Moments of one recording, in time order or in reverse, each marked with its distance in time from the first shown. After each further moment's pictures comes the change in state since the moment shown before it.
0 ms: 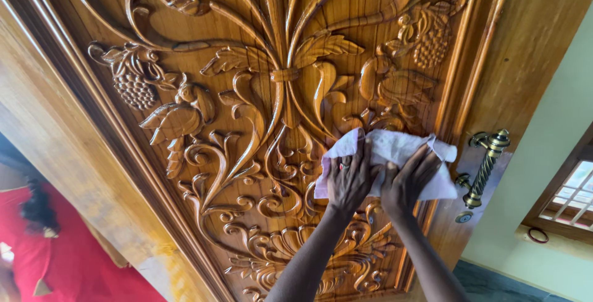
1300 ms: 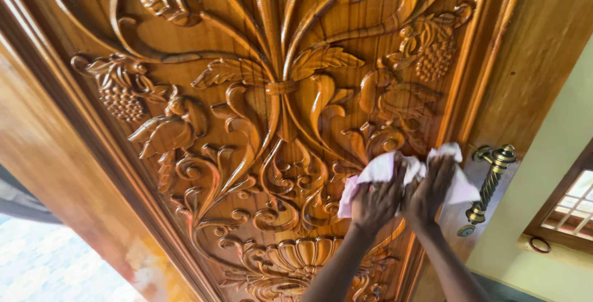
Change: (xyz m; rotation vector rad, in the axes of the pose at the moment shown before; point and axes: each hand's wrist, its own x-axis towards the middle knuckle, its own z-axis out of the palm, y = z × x) left_hand -0.018 0.047 0.061 -0.049 -0.068 0.116; right_hand 0.016 0.075 0.007 -0.021 0.088 -0.282
